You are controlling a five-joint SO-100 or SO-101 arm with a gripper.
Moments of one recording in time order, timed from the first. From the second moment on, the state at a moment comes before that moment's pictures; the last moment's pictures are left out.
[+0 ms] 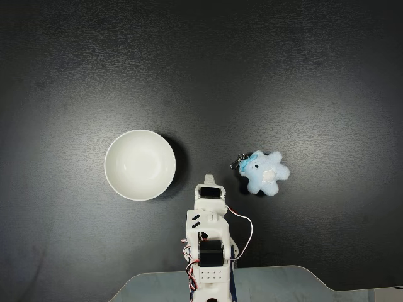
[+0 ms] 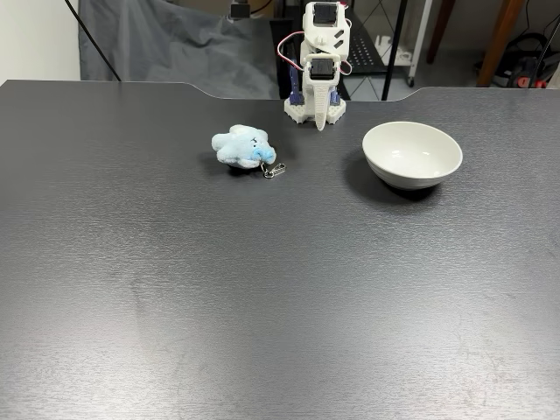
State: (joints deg) arm 3.5 190.9 168.4 71.5 3.8
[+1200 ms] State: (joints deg) arm 3.5 190.9 168.4 71.5 3.8
